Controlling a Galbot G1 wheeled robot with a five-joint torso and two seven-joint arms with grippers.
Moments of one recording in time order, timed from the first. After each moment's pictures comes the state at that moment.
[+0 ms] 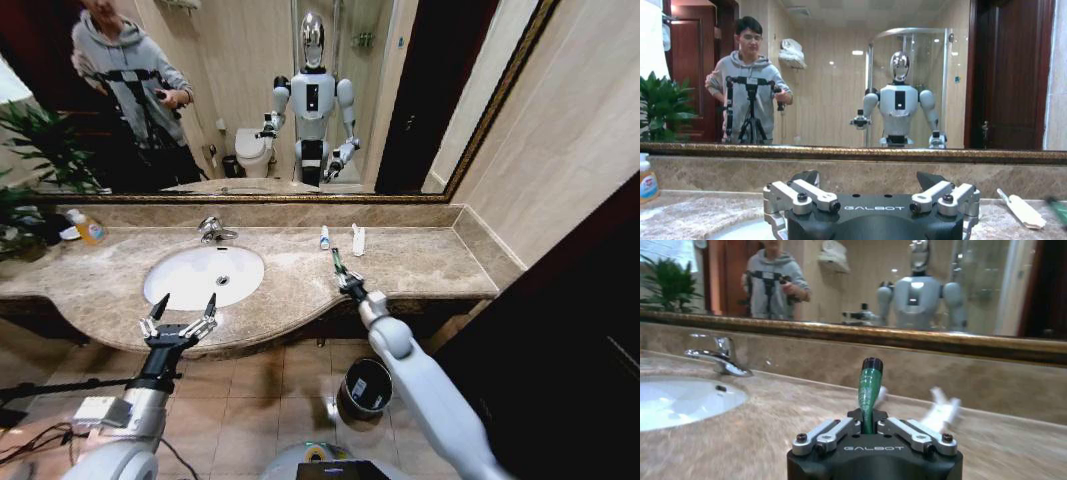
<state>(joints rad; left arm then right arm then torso) 1.84 -1.36 -0.82 -2.47 -0.37 0.04 0.05 -1.18 1.18 0.28 1.89 0.24 -0.09 0.00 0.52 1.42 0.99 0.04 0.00</state>
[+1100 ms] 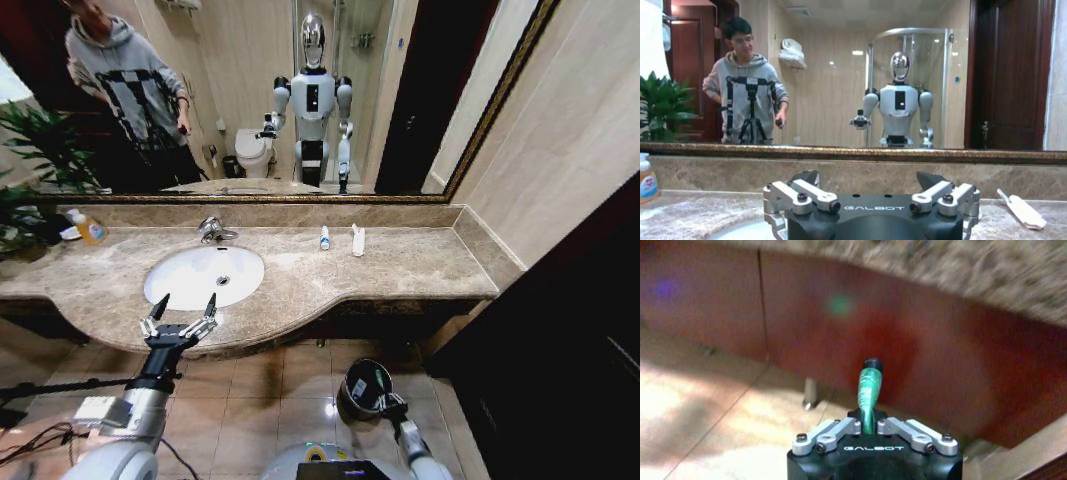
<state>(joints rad) 1.84 -1.36 -0.82 -2.47 -0.37 0.04 0.05 -1.49 1.41 0.46 1.35 -0.14 0.11 -0.02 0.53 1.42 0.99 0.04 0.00</state>
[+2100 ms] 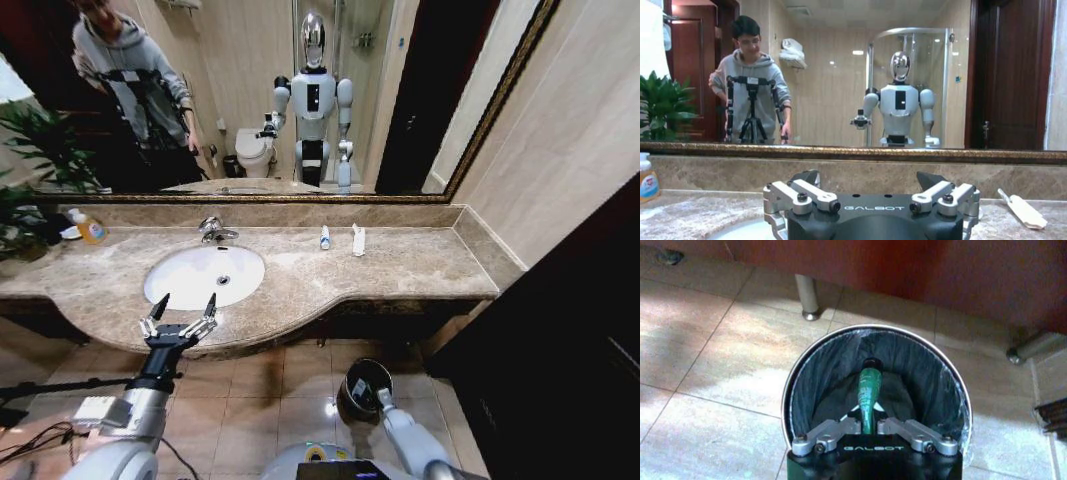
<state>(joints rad) 1.84 -1.36 -0.82 -2.47 -0.37 0.04 0.05 -0.87 1.46 0.46 0.35 -0.10 0.10 -0.11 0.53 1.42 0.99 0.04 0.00</state>
